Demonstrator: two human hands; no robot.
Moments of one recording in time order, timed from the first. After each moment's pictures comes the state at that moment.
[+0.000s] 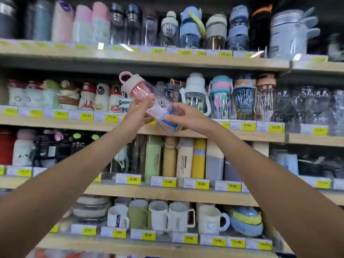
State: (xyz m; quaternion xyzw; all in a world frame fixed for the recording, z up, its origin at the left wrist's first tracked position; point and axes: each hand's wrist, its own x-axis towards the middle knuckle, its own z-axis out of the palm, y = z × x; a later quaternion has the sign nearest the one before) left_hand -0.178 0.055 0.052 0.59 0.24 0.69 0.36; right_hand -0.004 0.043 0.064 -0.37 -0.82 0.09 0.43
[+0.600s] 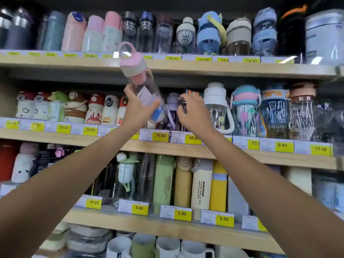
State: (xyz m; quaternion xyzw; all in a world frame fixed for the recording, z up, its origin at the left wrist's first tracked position) left_hand -0.219 0.150 0.104 0.60 0.31 0.74 0.02; right_hand -0.044 0.139 0.111 -0.39 -0.72 -0.28 0.50
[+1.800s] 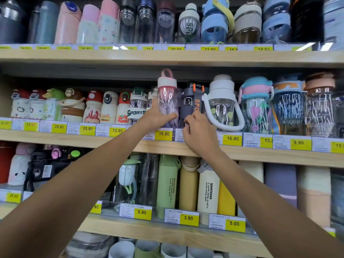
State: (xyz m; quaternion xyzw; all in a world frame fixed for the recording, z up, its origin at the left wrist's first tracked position) left_hand -0.204 0.221 0.105 0.70 0.46 0.54 0.08; right_hand -0.038 0.178 0.057 -0.42 -0.70 -0.36 0.45
